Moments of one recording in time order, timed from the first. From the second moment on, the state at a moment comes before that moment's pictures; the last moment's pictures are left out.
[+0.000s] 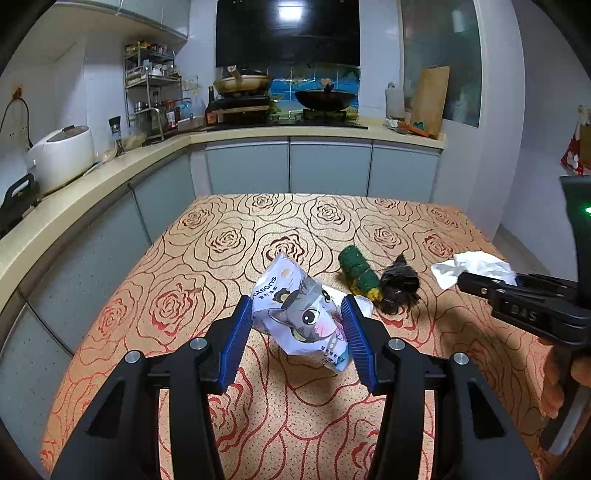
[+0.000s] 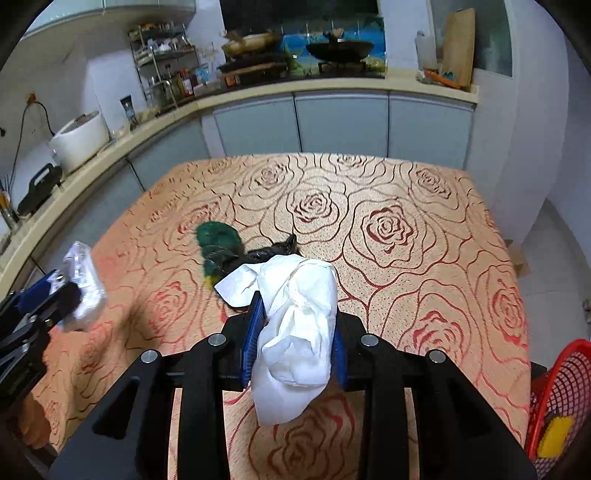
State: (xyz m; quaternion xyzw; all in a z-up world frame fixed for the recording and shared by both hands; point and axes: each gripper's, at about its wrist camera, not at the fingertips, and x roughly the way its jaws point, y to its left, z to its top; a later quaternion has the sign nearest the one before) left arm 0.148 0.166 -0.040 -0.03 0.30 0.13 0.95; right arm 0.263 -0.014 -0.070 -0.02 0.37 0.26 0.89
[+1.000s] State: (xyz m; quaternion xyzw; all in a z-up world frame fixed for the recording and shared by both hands) left arm 0.134 0.108 0.027 -0.01 0.22 0.08 0.97; right arm 0.185 -0.105 0.012 0.03 0.25 0.19 0.95
